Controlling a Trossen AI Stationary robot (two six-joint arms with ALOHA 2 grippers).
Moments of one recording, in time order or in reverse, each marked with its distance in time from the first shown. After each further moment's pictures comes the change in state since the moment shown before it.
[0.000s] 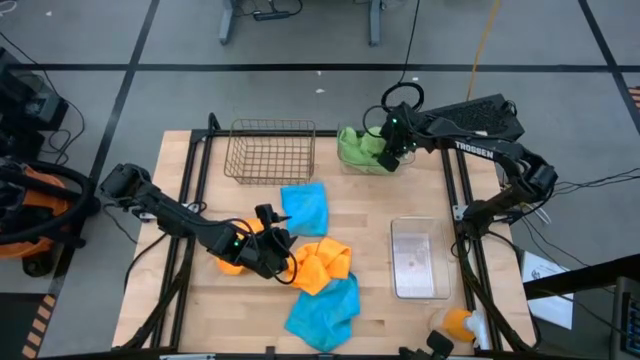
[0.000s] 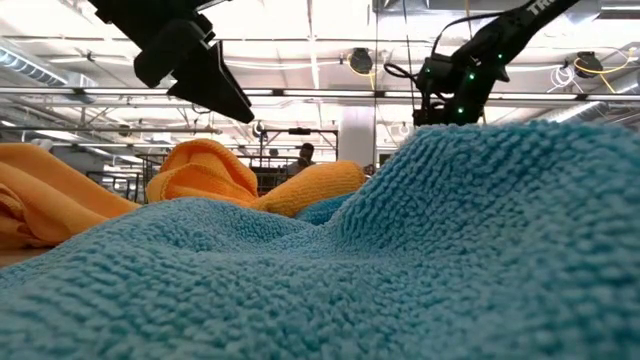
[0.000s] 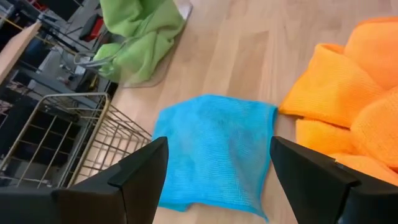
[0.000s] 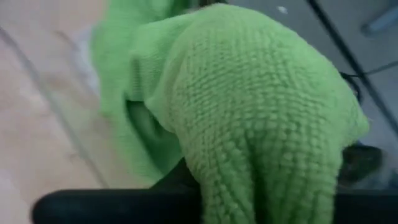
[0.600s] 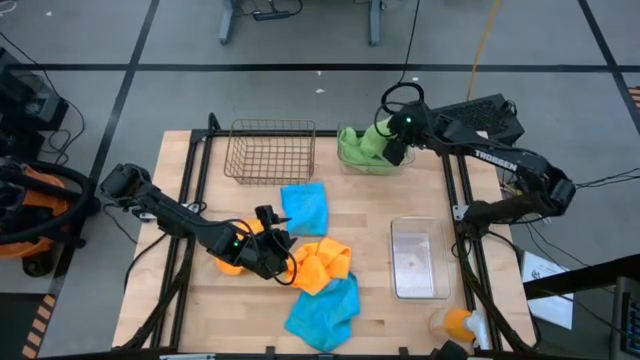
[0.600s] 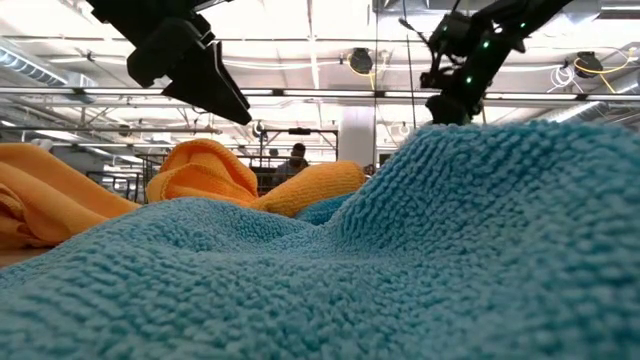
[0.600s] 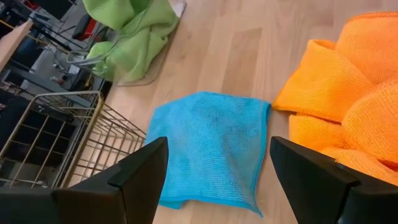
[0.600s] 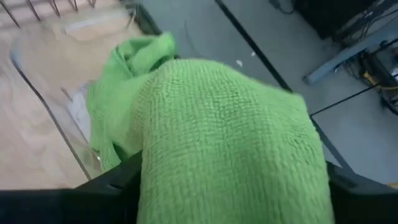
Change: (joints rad) left arm -0.001 0.000 0.000 -0.009 0.022 -0.004; right arm 0.061 -0.189 0.000 0.039 0.132 -0.033
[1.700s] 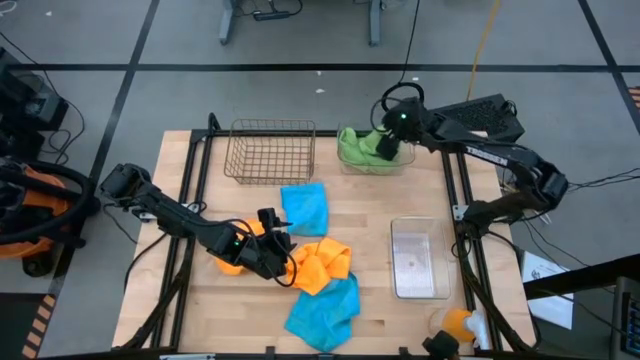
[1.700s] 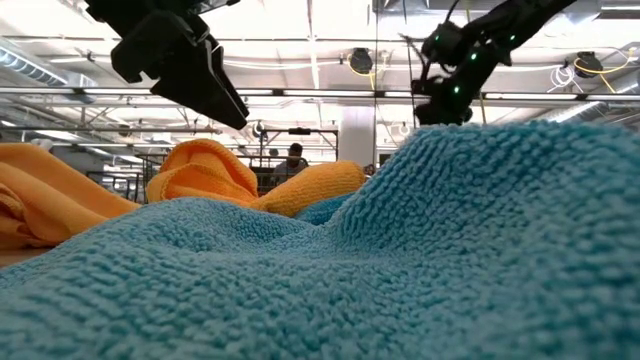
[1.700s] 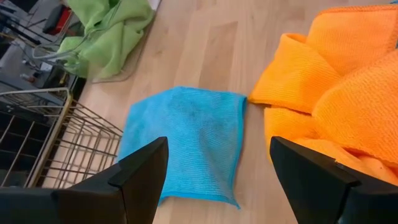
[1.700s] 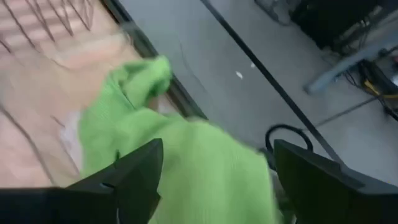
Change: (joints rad) left arm 0.000 0.001 0.000 0.001 0.089 -0.003; right arm -0.023 0.070 0.000 0.130 -0.027 0.000
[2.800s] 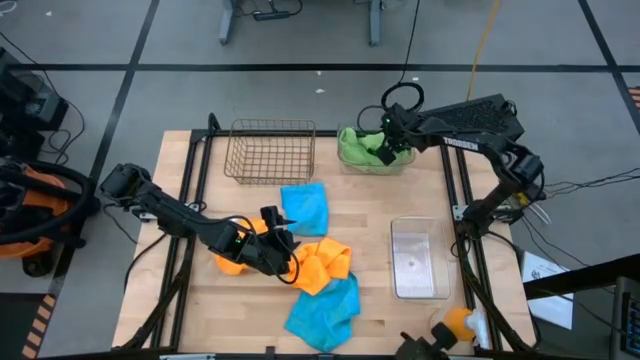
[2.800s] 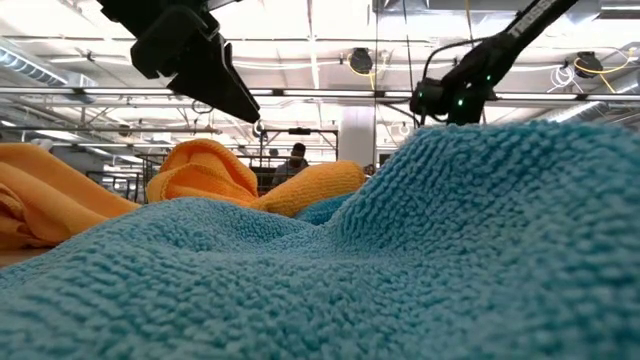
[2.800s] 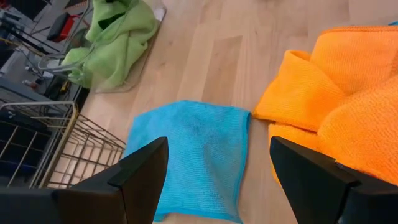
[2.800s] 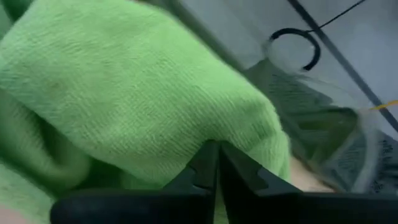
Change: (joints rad) left arm 0.024 0.000 0.000 0.065 0.000 0.050; right arm -0.070 0.256 0.000 -0.107 0.075 0.192
